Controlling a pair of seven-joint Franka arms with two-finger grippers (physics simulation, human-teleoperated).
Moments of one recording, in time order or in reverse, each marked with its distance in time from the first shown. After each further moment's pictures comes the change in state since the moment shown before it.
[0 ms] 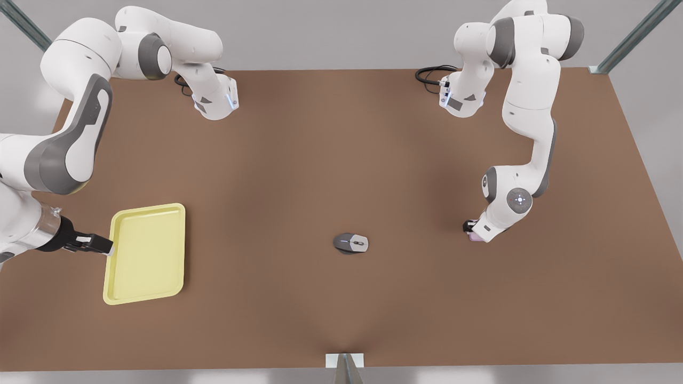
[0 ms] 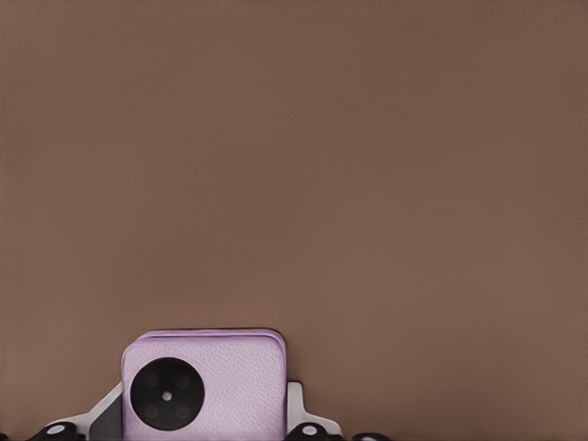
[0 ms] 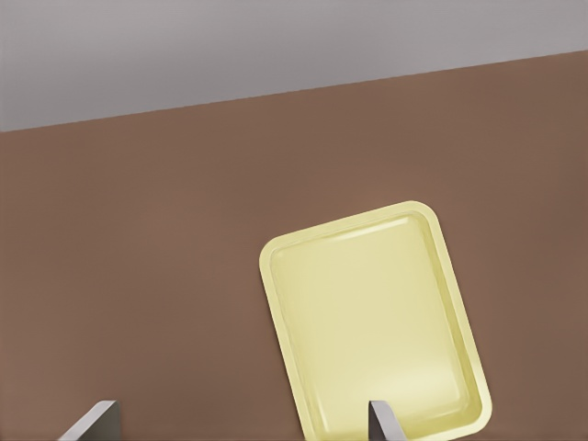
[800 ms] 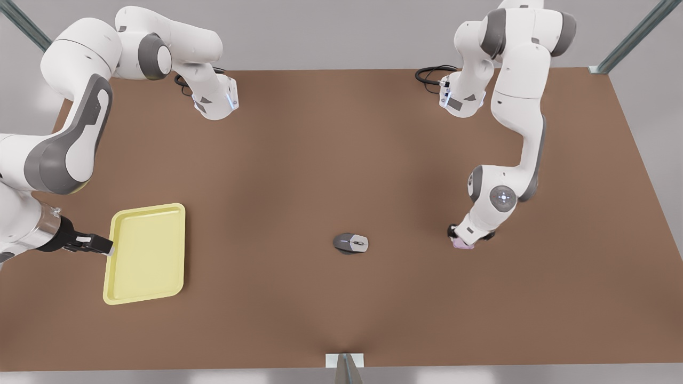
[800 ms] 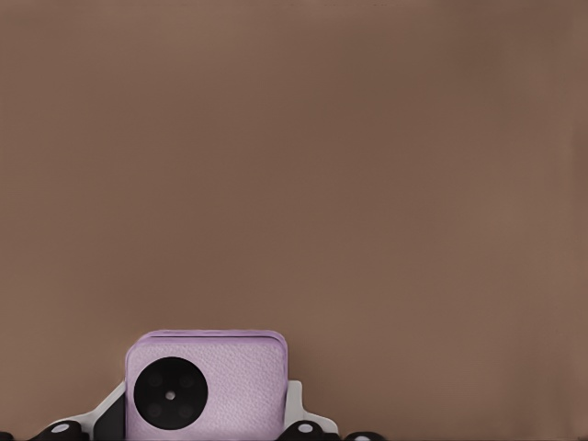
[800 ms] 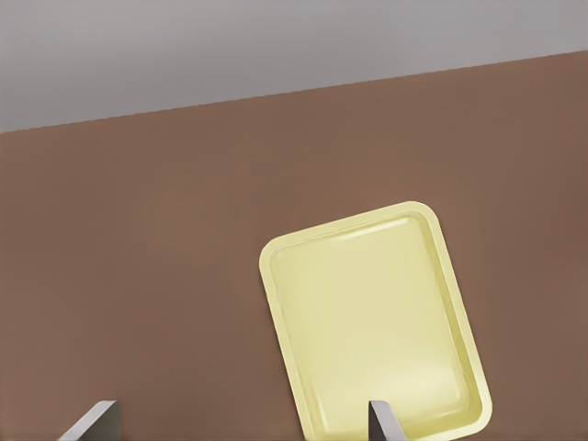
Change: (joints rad) left arm -0.124 -0.036 -0.016 0.109 0.001 -0.053 -0.066; right arm 0.000 0.000 0.000 0.000 0.000 0.001 0.001
